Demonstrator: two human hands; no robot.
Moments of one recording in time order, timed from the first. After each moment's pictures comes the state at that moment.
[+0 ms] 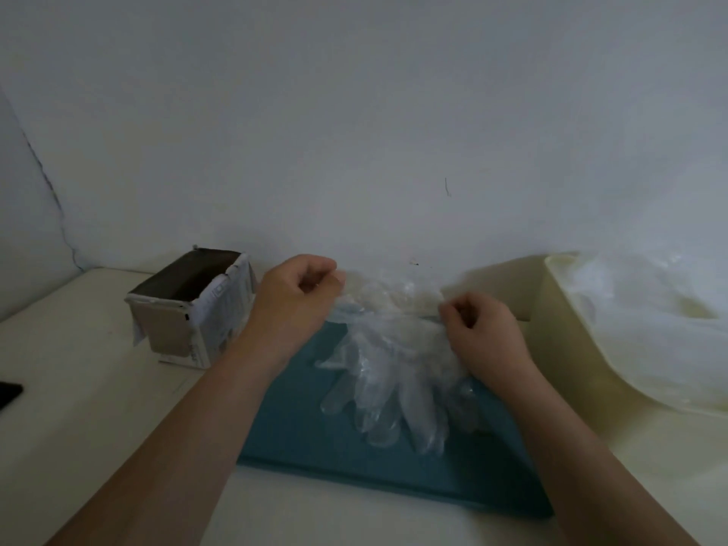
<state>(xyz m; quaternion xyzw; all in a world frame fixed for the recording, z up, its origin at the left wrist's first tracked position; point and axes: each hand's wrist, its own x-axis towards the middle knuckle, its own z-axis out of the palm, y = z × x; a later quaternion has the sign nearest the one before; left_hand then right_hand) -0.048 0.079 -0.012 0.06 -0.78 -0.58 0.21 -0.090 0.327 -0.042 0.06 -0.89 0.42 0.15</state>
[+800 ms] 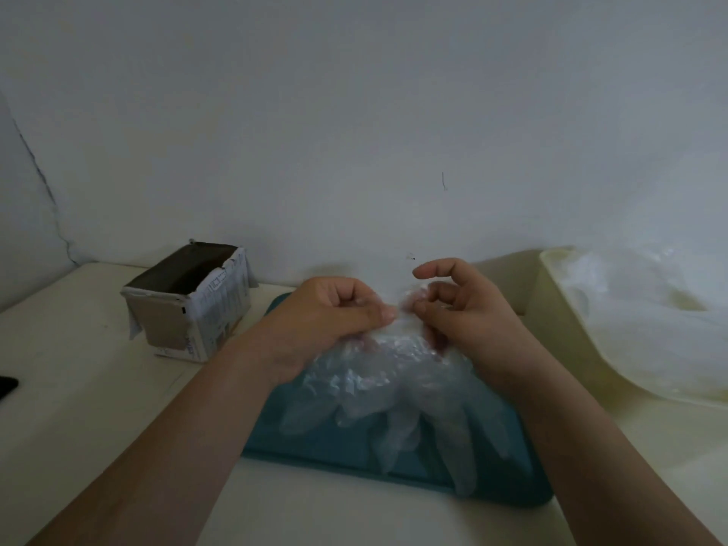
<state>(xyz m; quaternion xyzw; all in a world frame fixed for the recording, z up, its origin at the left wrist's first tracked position) -0.025 0.099 0.002 -0.08 -0.70 -0.70 -0.06 -0.060 0.315 -0.006 0.18 -0.72 0.67 -0.04</state>
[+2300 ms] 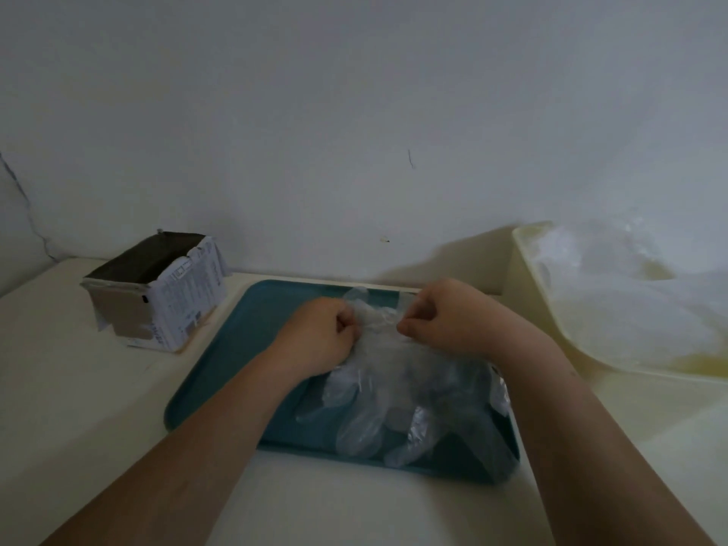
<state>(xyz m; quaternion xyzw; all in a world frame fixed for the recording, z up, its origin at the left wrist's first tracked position) -0.070 0.129 -0.073 -0.04 -0.95 -0.32 0.06 -0.074 0.344 0.000 0.20 -0.96 0.21 -0.07</state>
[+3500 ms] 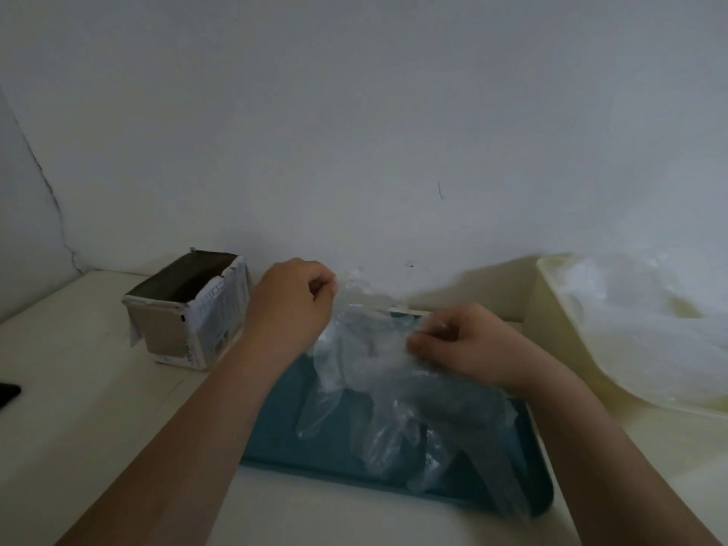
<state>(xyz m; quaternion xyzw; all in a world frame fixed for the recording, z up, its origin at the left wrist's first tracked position) -0.058 0.076 -0.013 0.00 -0.91 -0.32 0.27 -0.069 0.332 -0.005 0.26 -0.90 0.35 -0.04</state>
